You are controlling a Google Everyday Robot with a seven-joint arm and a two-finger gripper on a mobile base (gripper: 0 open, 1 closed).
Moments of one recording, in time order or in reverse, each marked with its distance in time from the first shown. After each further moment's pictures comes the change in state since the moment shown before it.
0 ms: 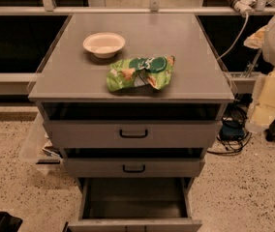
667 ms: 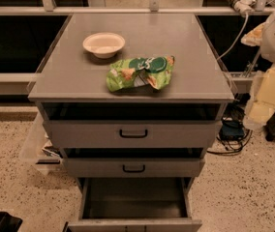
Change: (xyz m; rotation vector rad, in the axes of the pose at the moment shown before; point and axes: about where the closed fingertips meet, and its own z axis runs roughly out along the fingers) arm -0.005 -0.005 0.001 0.003 -0.022 -0.012
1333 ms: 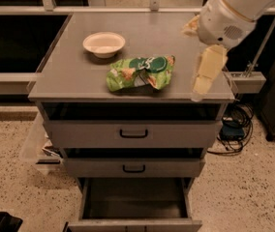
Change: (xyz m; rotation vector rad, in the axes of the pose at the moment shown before) arm -0.094 -0.048 0.055 -0.123 -0.215 -0.186
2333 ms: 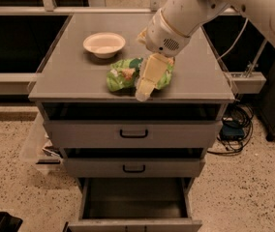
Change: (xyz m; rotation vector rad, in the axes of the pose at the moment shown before) arm -0.090 -0.032 0.086 -0.037 -0.165 -0.024
